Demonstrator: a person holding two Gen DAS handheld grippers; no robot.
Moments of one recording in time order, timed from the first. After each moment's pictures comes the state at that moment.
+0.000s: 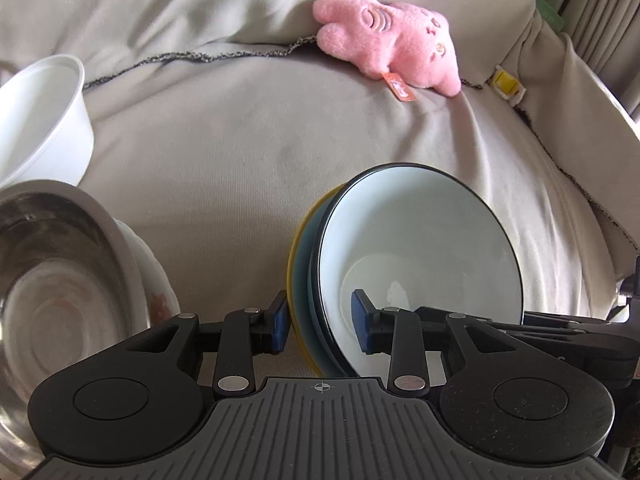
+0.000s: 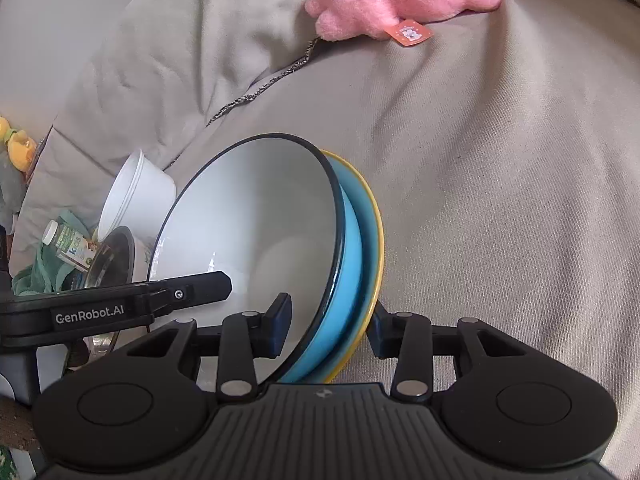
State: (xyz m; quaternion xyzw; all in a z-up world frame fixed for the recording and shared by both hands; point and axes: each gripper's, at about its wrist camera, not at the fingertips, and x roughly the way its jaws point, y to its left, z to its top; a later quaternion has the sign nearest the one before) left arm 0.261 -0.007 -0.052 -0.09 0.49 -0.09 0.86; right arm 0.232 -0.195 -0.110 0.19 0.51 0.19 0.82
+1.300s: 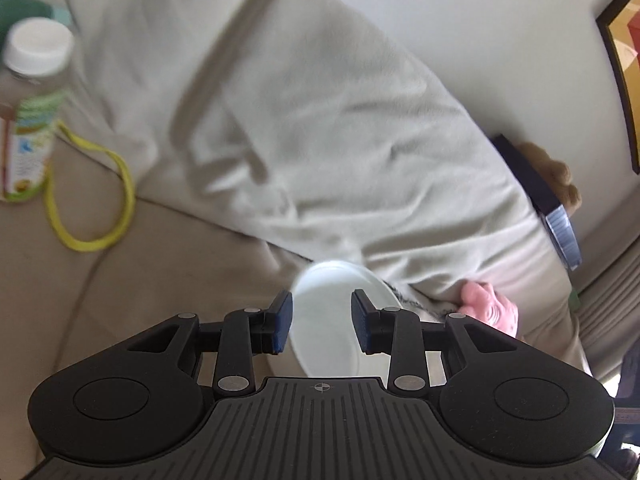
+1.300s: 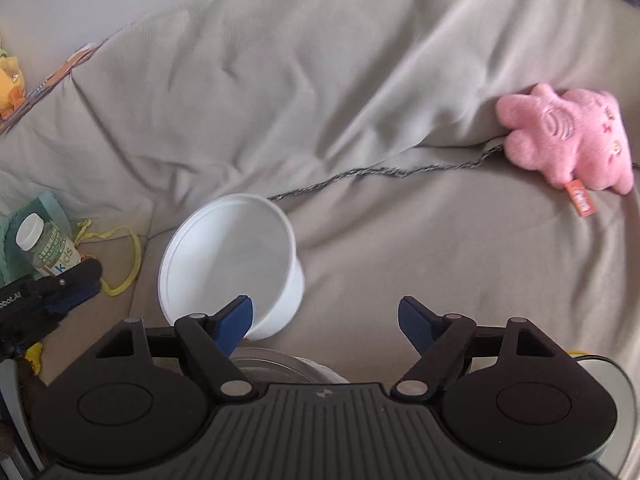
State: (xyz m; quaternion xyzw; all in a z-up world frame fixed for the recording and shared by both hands) left arm 0.252 0.329 -0.029 -0.35 0.30 0.00 0.89; right arm 0.329 0.087 -0.011 0.03 0.50 0.15 0.85
